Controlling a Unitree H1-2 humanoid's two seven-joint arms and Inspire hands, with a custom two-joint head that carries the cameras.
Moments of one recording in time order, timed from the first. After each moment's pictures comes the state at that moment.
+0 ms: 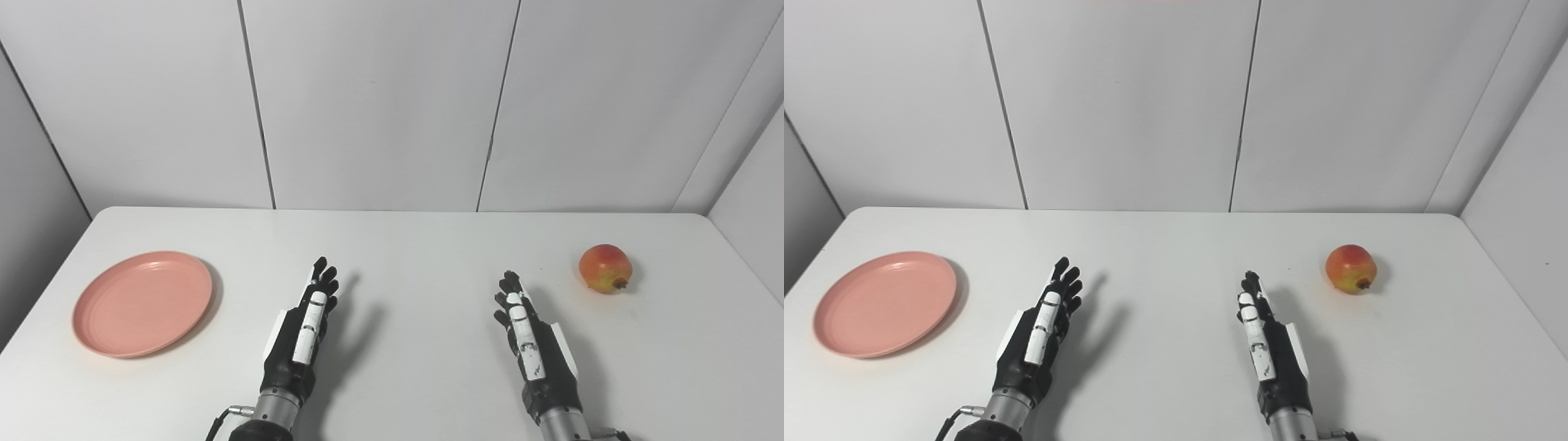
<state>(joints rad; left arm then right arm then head) -0.14 -0.06 -0.09 -0.02 -0.06 0.07 -0.07 -0.07 0.05 0.05 -0.17 -0.02 0.16 -0.01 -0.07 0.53</state>
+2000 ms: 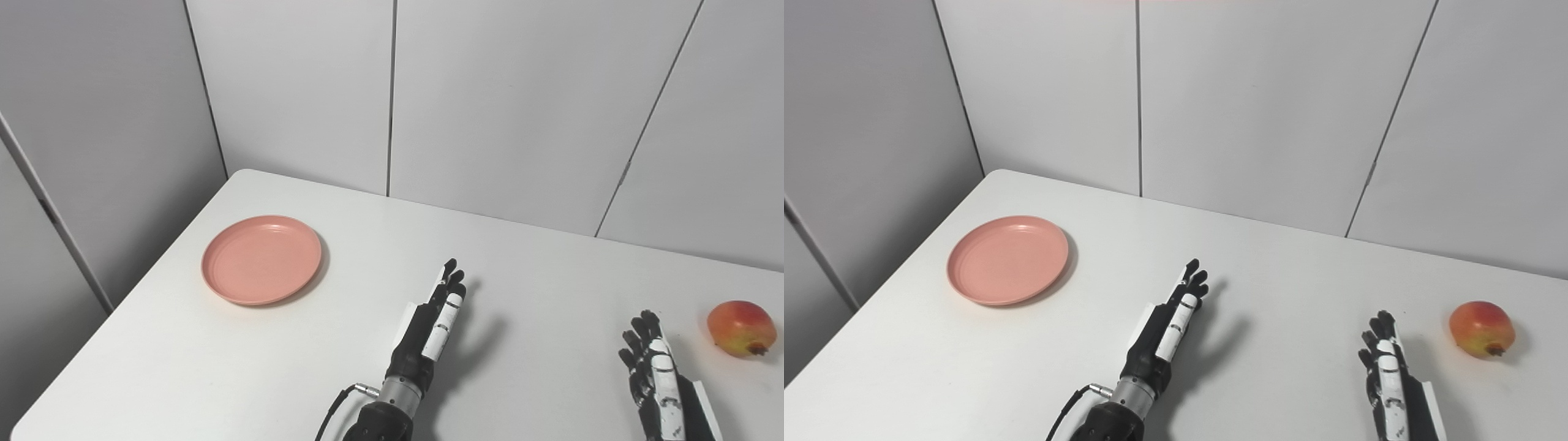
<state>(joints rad) -0.16 -0.17 -0.14 0.09 0.07 0.00 0.03 -0.05 -0.05 0.00 -0.16 0.12 0.12 0.10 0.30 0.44</state>
